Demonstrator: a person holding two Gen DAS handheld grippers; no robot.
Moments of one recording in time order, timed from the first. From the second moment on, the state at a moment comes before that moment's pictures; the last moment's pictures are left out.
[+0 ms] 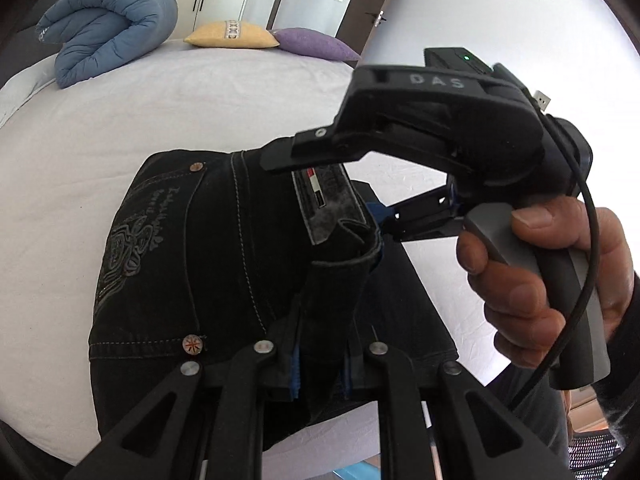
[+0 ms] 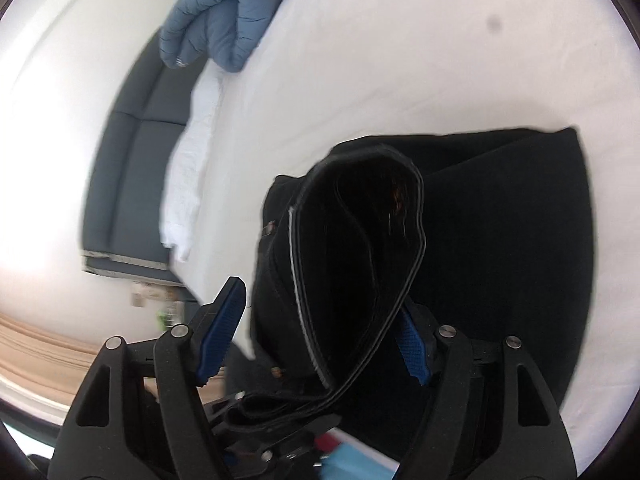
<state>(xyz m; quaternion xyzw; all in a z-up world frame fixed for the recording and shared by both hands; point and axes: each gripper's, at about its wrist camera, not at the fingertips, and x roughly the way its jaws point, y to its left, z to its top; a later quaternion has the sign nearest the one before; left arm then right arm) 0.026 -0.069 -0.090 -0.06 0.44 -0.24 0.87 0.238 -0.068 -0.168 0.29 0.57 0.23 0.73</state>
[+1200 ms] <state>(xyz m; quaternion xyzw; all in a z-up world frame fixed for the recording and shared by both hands) 0.054 -0.128 -0.111 0.02 0.47 -0.33 0.82 0.206 -0.191 -0.217 0.32 0.56 0.19 0.74</state>
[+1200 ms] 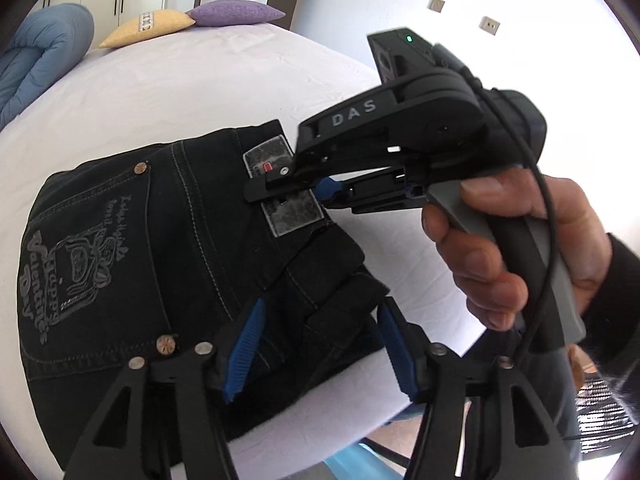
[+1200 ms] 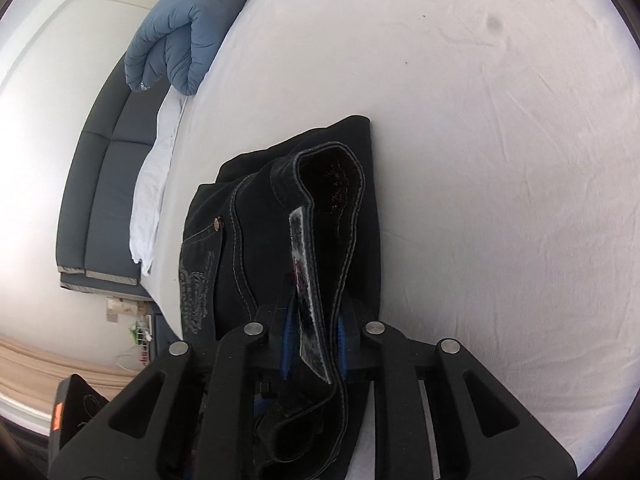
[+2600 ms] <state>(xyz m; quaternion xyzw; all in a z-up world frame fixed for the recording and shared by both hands) 0.169 0.004 -0.136 -0.04 0.51 -0.23 0.83 0.137 -0.164 -0.236 0.29 0.53 0.20 0.77</state>
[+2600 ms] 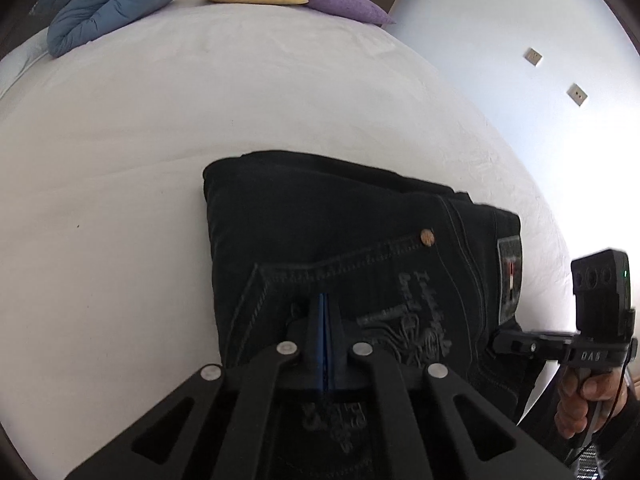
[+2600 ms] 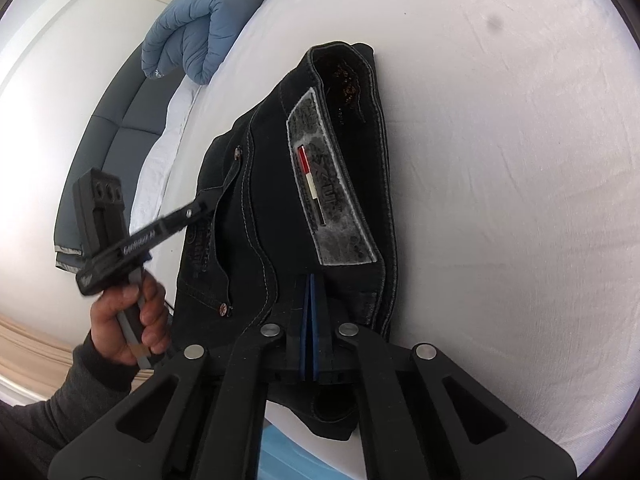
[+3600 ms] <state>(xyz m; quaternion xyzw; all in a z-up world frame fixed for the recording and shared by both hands) 0.082 0.002 -0.151 0.00 0.50 -0.19 0.85 0.096 -0.124 -0.219 0.21 0.53 0.21 0.80</state>
